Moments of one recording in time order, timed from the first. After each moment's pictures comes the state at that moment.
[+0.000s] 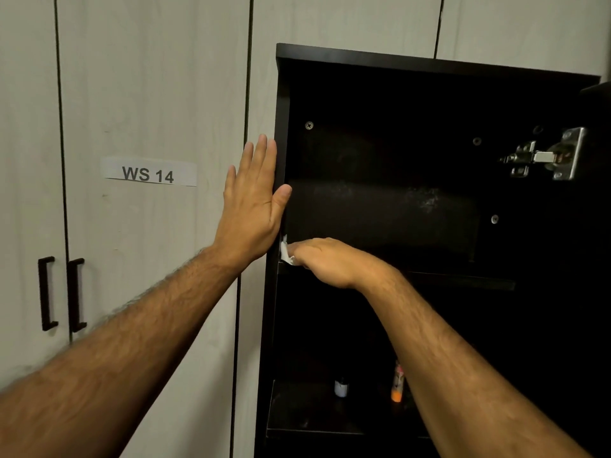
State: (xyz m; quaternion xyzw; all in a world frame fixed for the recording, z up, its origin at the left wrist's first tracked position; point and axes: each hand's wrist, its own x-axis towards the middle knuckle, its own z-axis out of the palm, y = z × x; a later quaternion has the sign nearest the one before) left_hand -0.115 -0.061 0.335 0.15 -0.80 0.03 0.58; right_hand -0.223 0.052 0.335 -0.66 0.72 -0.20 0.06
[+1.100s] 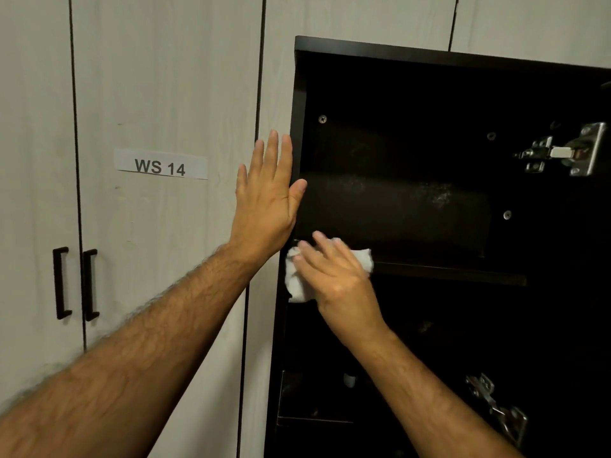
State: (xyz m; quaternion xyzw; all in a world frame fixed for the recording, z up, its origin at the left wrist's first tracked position) left_hand -0.113 -0.049 0.332 0.20 -0.80 0.06 0.56; right_hand -0.228 0.054 0.240 -0.66 0.52 -0.30 -0.44
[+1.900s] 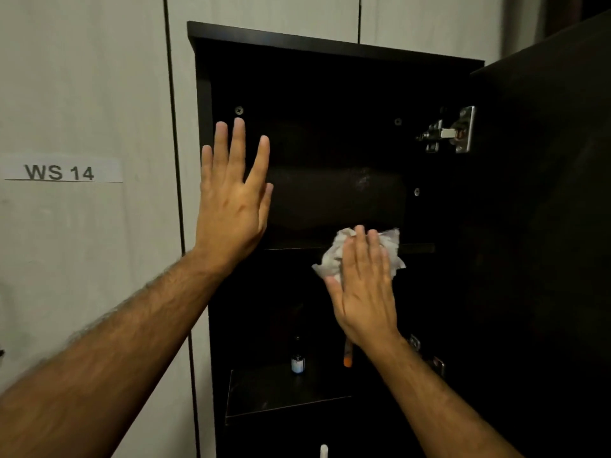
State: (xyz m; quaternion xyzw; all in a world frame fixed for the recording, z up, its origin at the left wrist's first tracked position) left_hand -0.158 -0.019 0.328 0.12 -0.75 0.22 0.61; right_hand -0.318 0.126 0.199 -0.42 0.72 -0.28 -0.47
